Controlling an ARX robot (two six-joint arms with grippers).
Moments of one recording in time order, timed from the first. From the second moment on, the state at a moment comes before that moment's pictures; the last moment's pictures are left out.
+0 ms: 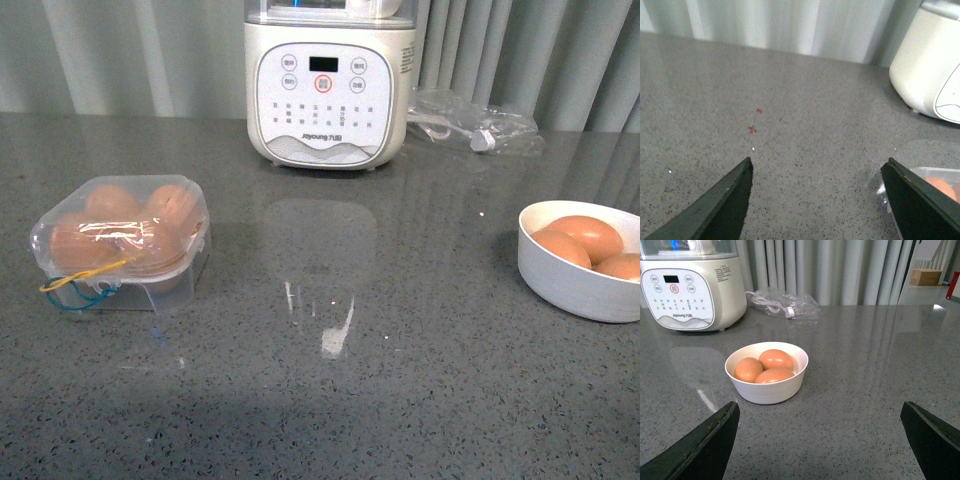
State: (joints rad) left arm 0.23 1.32 0.46 0.82 0.21 -0.05; right arm 0.00 0.00 0.01 0.00 0.00 0.00
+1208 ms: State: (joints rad) left arm 0.00 0.57 0.03 0.56 0.00 0.00; right arm 0.00 0.00 0.01 0.00 0.00 0.00
